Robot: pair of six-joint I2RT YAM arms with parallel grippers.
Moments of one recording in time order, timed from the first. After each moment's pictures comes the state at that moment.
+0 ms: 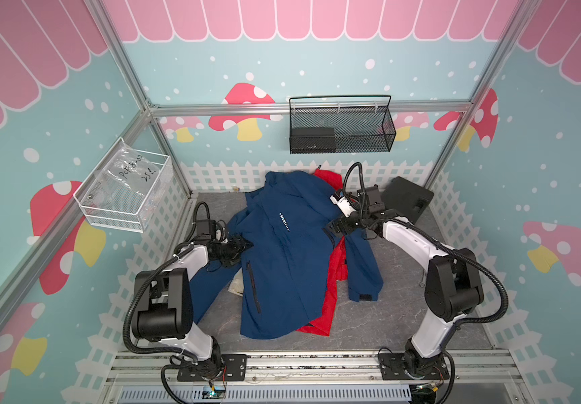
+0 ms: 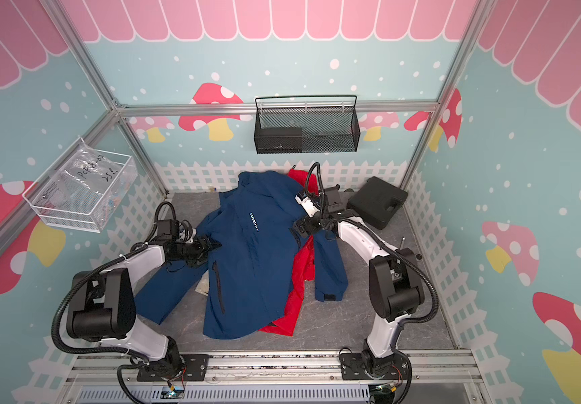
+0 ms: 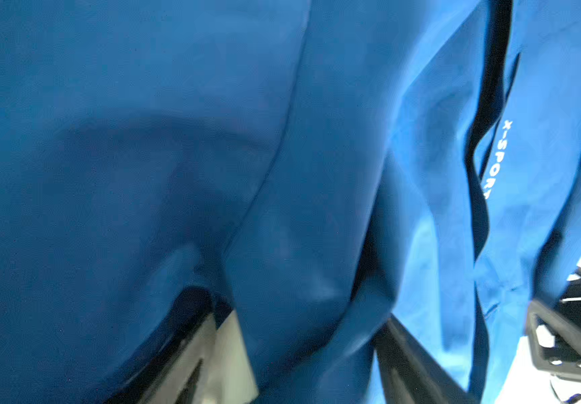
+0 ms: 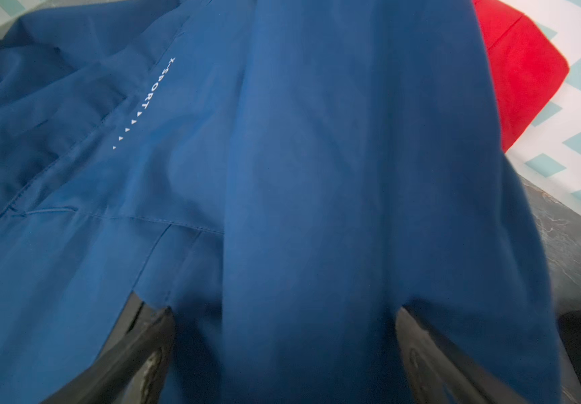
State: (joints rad) left arm 0.12 1.61 0.91 -0.33 0.64 -0.65; right arm 0.33 1.77 1.37 -0.37 -0.29 -0.31
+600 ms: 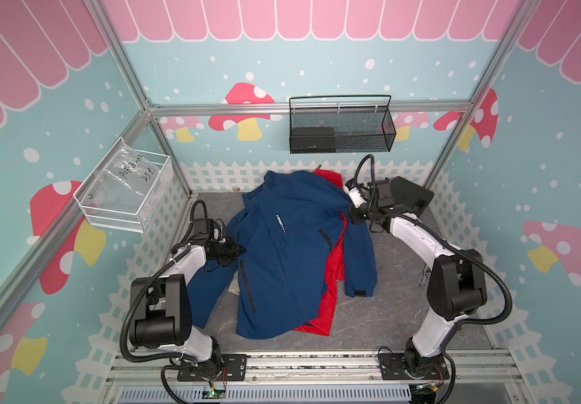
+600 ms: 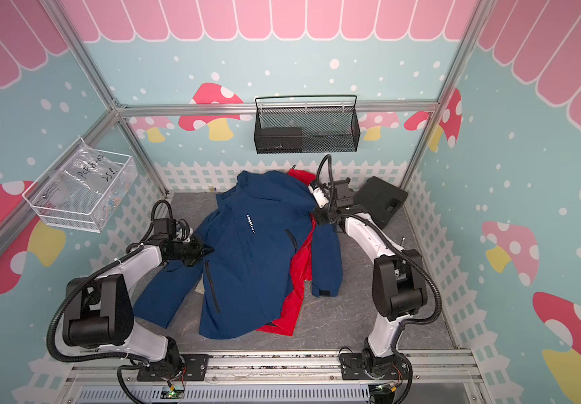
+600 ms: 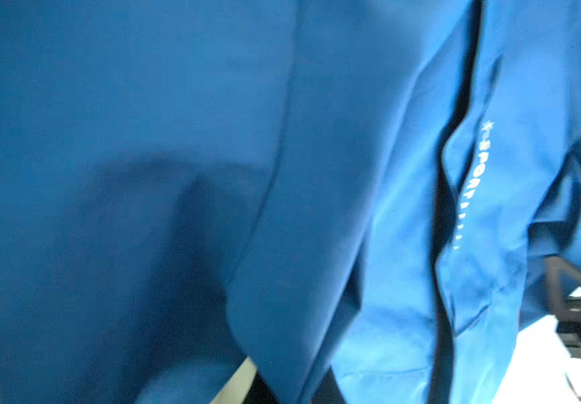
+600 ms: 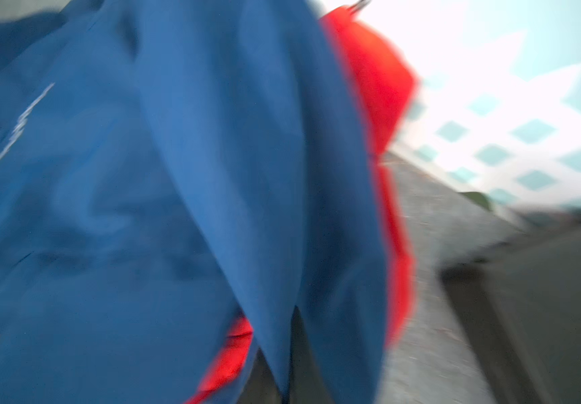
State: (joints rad) left arm 0.14 1.52 0.95 -0.46 0.56 -0.61; right arm 0.19 1.77 1.48 -0.34 -0.18 -0.27
